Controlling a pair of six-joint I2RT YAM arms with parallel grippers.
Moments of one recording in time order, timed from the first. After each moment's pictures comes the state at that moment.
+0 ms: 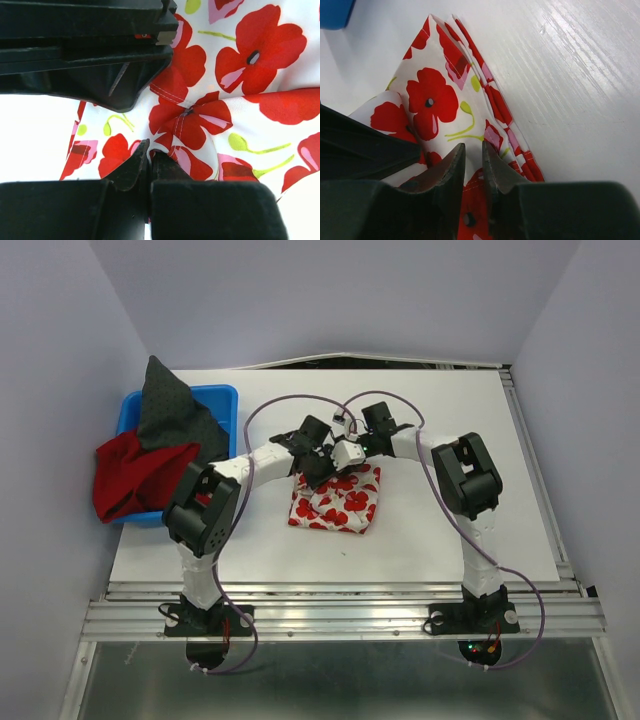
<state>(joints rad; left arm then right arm) -0.62 1.86 1.28 -0.43 0.27 0.57 0.44 2.22 1.51 -0.23 -0.76 -0.03</state>
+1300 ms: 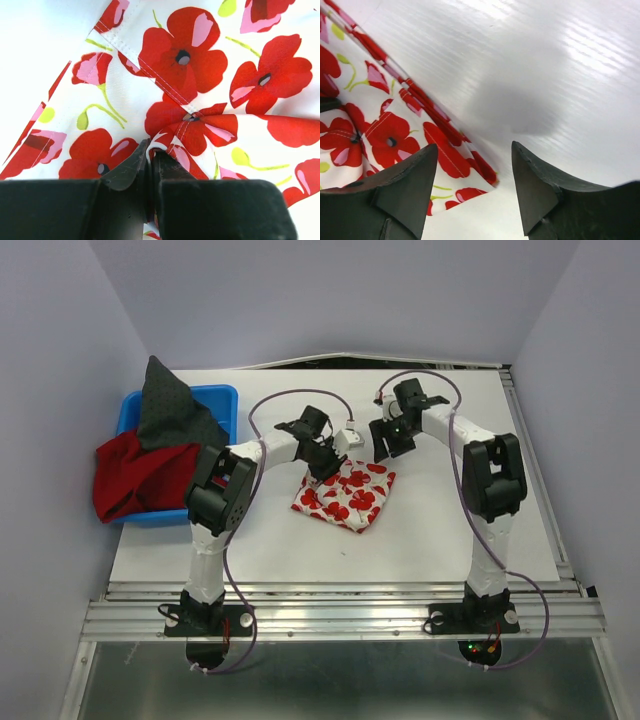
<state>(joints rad) -0.55 2.08 1.47 -0.46 0.51 0.49 0.29 2.11 1.65 -0.70 -0.32 -0.07</state>
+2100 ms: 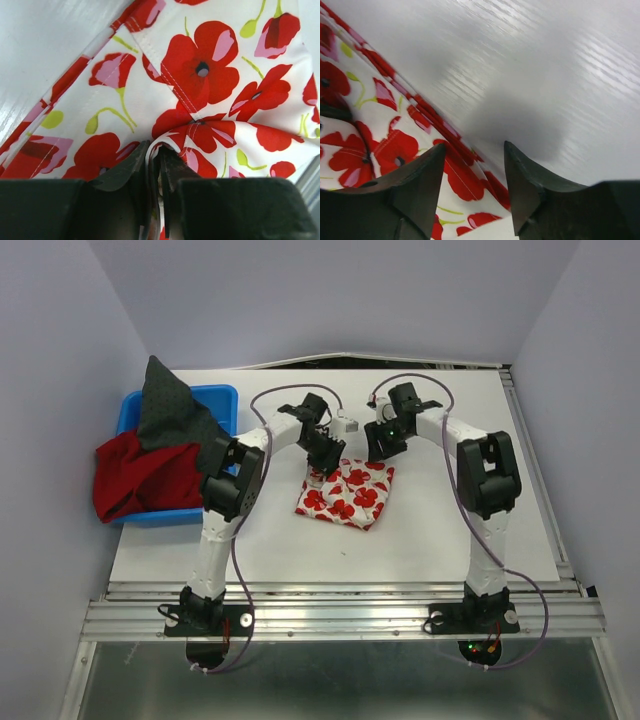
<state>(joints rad) -0.51 2.27 1.77 -0.76 0.56 0.24 0.29 2.17 1.66 -0.62 -0.36 -0.08</state>
